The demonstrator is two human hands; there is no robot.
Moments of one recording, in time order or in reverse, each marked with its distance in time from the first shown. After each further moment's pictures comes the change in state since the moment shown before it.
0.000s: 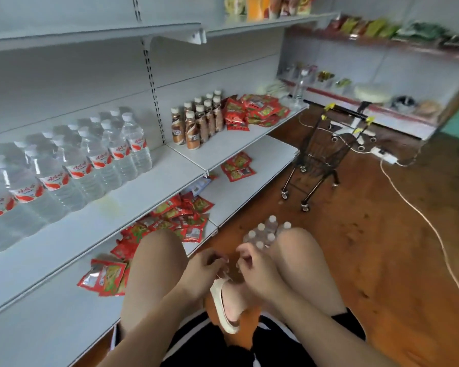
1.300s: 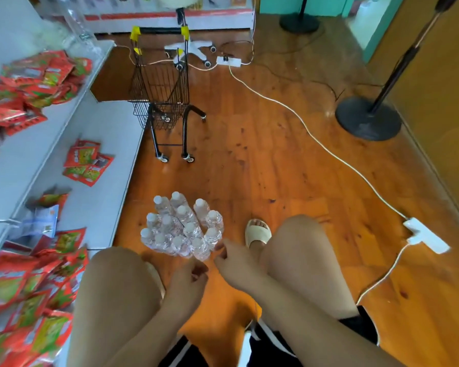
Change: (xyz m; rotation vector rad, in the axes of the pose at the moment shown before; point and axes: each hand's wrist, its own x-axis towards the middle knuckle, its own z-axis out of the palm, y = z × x) left_hand 0.058 0.032 0.201 0.454 -0.508 0.032; right_hand -0.050 0.154 -0.082 0.285 0.241 0.604
